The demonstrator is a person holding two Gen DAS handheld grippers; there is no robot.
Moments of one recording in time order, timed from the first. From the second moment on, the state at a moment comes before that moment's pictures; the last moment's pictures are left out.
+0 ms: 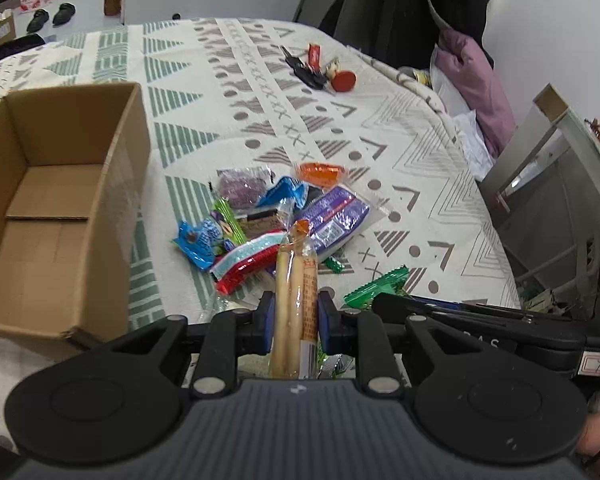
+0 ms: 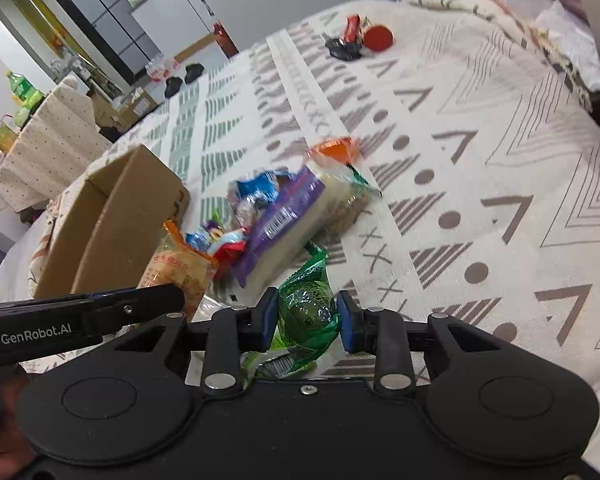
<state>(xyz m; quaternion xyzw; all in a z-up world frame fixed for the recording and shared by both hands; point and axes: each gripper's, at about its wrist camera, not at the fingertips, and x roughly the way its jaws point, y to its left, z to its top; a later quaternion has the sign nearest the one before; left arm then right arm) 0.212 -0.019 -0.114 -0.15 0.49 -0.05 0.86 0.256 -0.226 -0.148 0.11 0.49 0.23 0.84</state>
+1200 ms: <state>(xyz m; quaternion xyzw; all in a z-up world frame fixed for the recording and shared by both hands) 0.170 0.113 -0.052 -0.16 0.41 0.09 0.89 0.240 -0.136 -0.086 0.14 0.40 0.32 0.85</state>
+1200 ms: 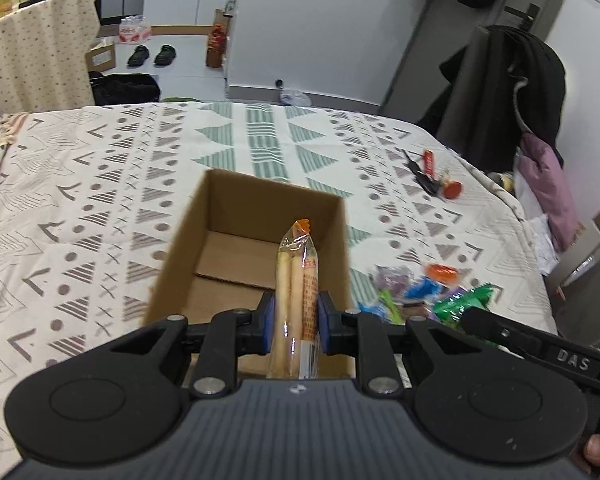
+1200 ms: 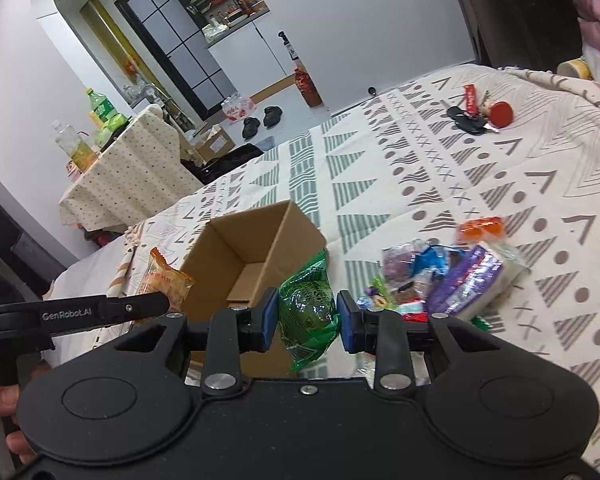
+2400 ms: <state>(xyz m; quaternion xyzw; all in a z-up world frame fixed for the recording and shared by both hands) 0.165 0.129 -0.065 -0.17 0.43 0.12 0.88 0.237 -0.124 -0.078 0.14 0.42 0.30 0.84</state>
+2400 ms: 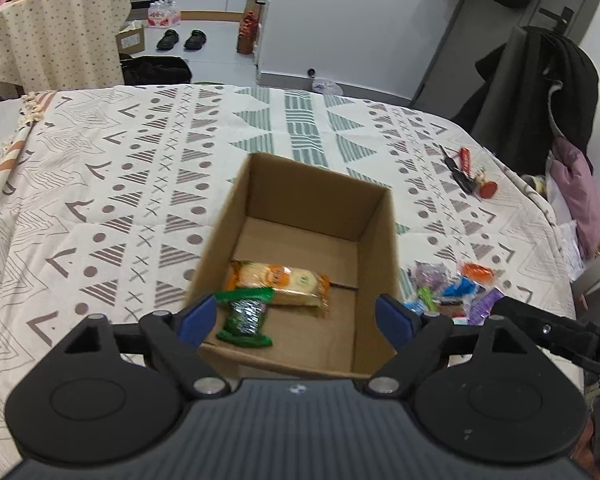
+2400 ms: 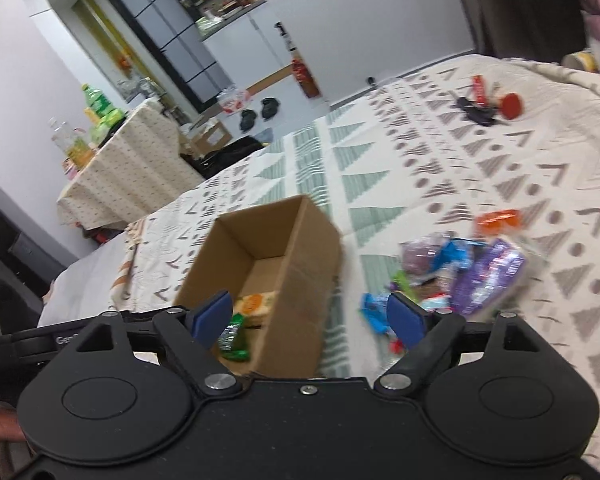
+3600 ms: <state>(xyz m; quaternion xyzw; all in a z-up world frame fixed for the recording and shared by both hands) 0.167 -0.010 -0.093 -0.11 0.48 0.01 0.87 0.202 -0.245 -0.130 0.22 0.46 0.18 0.84</state>
